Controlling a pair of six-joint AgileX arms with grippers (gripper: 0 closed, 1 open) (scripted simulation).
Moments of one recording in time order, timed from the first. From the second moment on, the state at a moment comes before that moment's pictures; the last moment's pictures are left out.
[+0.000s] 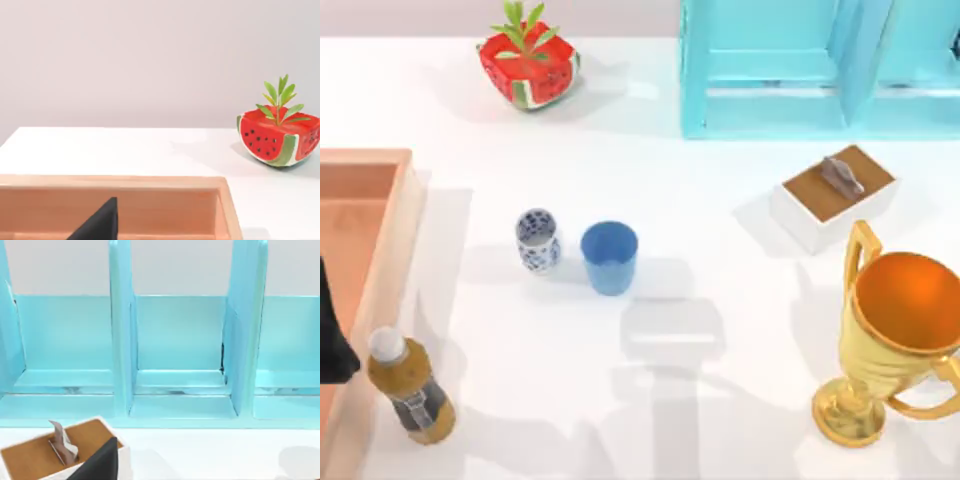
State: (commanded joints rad) left arm 0.00 0.00 0.00 0.00 0.00 0.00; right arm 0.00 0.00 0.00 0.00 0.00 0.00
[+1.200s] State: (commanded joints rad) left arm -0.31 1.23 1.10 -0.82 0.03 -0.19; right arm 0.00 0.00 0.00 0.00 0.00 0.00
